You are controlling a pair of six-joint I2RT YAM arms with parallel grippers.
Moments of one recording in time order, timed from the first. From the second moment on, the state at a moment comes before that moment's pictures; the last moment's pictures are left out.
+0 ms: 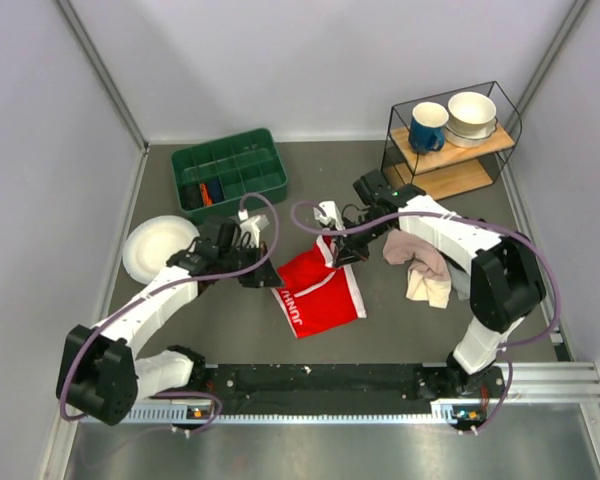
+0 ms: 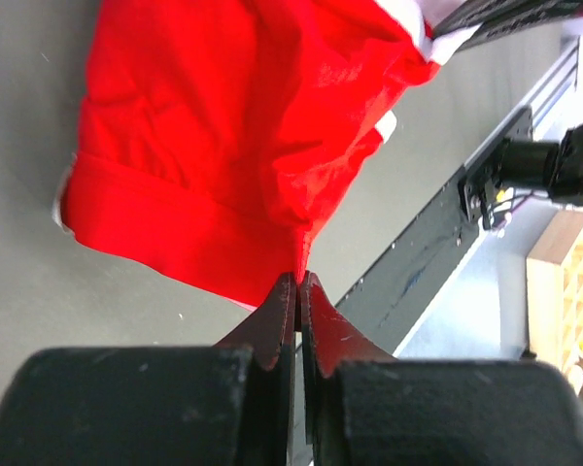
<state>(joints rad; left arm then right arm) -0.37 1.16 0.72 -0.39 0.65 -0.39 0.56 1.72 1.35 -0.83 -0.82 -0.85</state>
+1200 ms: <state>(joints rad) -0.63 1.35 0.58 -0.26 0.58 -0.50 0.55 1.66 1.03 -0.85 -0.76 -0.96</state>
